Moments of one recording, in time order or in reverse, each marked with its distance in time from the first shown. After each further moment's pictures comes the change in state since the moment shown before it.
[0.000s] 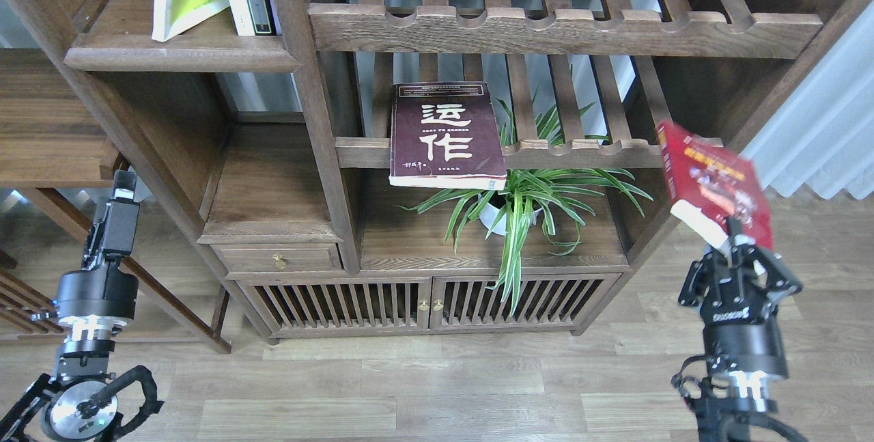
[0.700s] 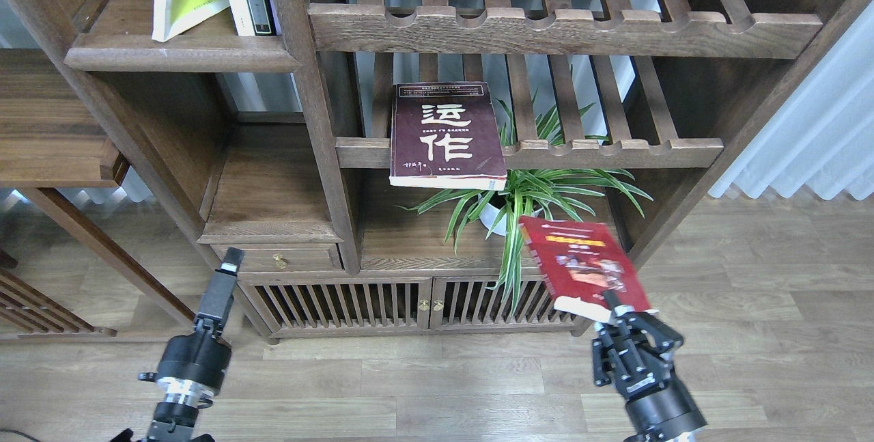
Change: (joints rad) left arm 0.025 0.010 0.509 -0.045 -0.407 0.000 0.006; right arm 0.012 -0.004 -0.285 -0.166 -0.014 0.000 -0.312
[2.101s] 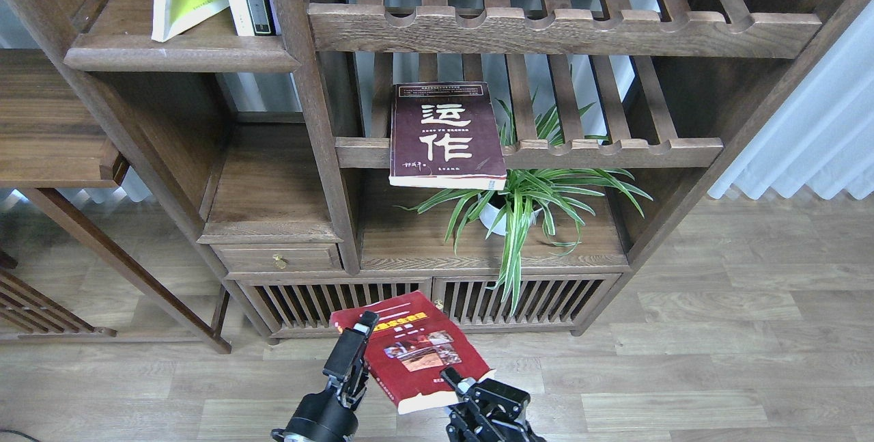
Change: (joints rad) left arm -0.013 -0.153 0.330 0.005 -0.171 0.000 -0.004; right arm 0.069 0.094 -0.361 -0.073 -0.033 0.001 -0.001
